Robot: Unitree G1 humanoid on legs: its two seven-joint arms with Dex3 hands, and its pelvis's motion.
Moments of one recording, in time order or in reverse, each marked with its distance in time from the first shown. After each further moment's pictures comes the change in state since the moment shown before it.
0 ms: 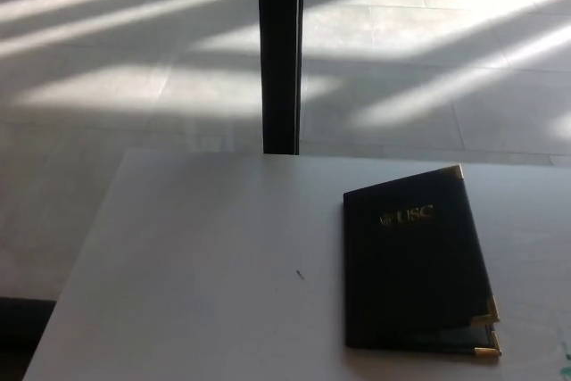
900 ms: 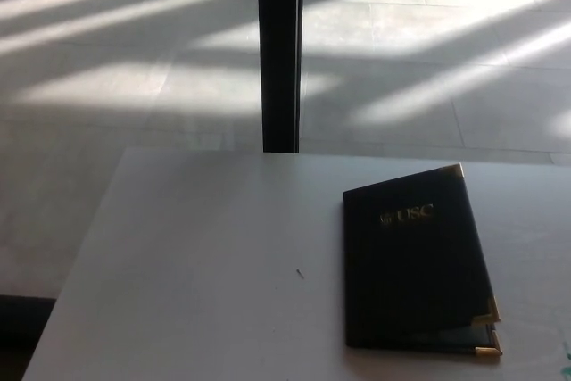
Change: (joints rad) left_arm -0.124 0.072 0.338 0.135 -0.201 0.000 0.054; right_arm -0.382 -0.074 -0.431 -0.506 0.332 0.184 -0.232
